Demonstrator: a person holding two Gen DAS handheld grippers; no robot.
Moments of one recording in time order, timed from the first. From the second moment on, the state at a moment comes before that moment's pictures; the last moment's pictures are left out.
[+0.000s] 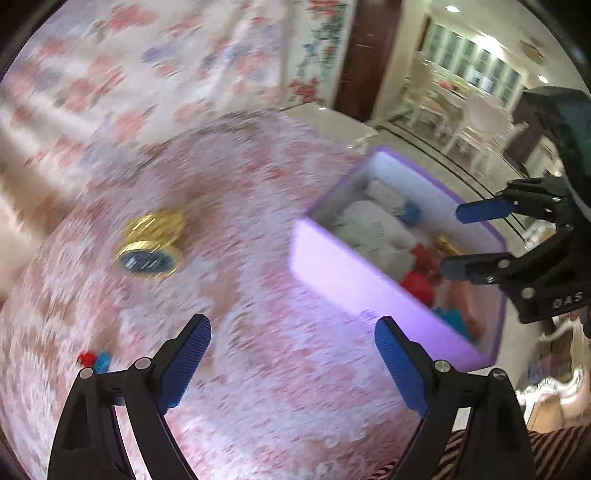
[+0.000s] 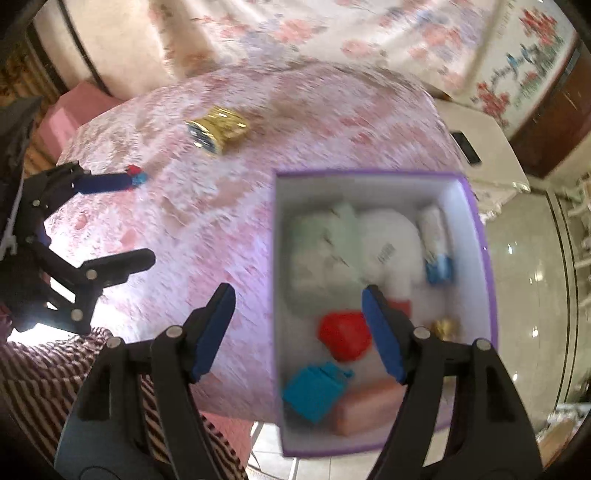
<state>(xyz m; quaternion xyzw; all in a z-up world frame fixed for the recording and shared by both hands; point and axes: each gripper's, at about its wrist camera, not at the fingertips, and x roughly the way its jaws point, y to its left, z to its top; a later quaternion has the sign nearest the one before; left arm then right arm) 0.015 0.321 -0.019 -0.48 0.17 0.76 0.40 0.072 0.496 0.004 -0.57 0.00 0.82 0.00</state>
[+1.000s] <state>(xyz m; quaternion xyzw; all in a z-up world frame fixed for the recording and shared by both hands) -0.161 0.125 -0.146 -0.59 -0.02 0.81 0.08 -0.105 0.362 -0.050 -0.59 -0.10 0.80 -0.09</state>
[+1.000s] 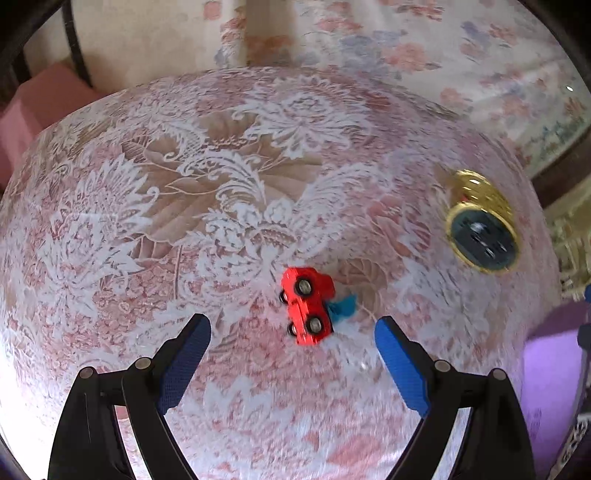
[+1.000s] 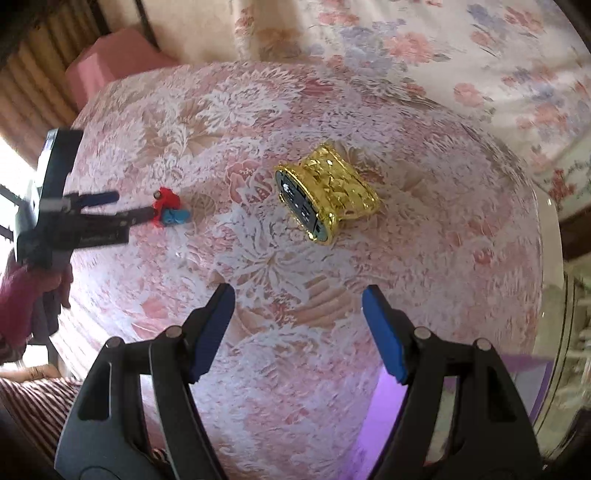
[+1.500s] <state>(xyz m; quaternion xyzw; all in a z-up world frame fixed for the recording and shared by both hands) -0.172 0.147 -0.178 -0.60 -0.01 0.80 0.00 -0.165 0.403 -0.066 -0.58 -0.16 0.78 -0.16</state>
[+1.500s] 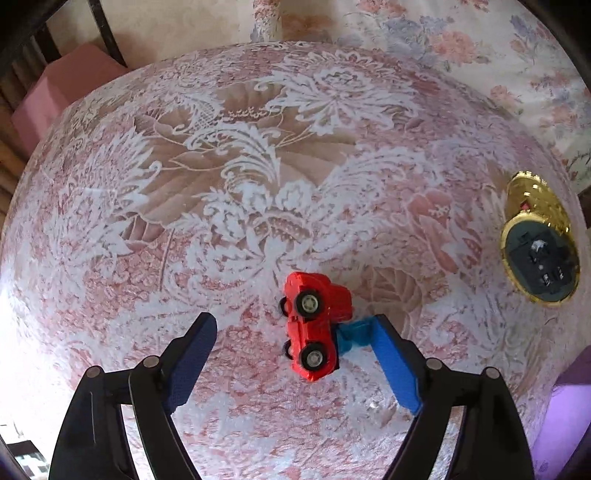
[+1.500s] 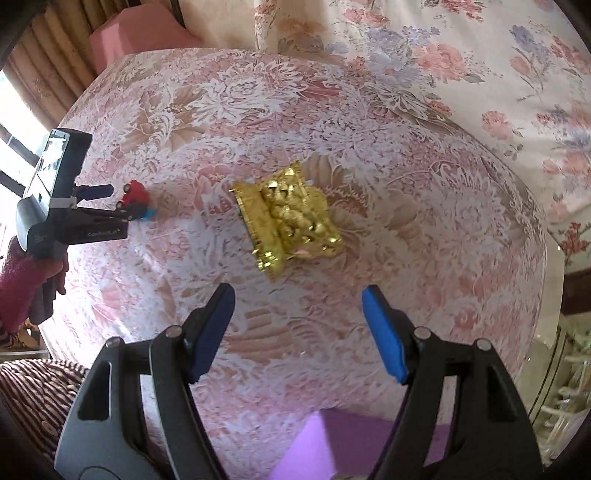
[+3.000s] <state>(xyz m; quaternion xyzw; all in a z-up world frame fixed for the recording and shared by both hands) -0.159 0.141 -0.172 -0.61 -0.10 0.78 -0.04 -0.239 0.363 -0.148 -0.59 -0.22 0.71 -0.31</state>
